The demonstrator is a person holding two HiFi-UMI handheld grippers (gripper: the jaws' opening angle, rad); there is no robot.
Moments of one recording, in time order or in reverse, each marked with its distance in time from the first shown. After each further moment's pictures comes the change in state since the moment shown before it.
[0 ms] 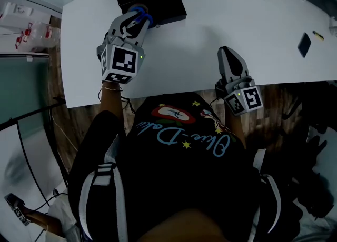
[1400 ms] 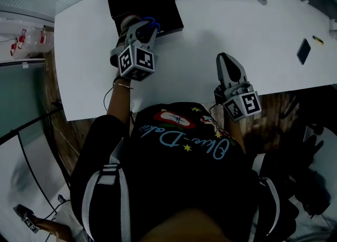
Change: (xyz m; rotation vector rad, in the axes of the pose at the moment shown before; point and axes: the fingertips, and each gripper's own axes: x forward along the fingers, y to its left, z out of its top) left arm 0.093 -0.029 -0.068 0.053 0.192 -0.083; right arm 0.029 -0.031 -0.011 0.030 0.075 -0.038
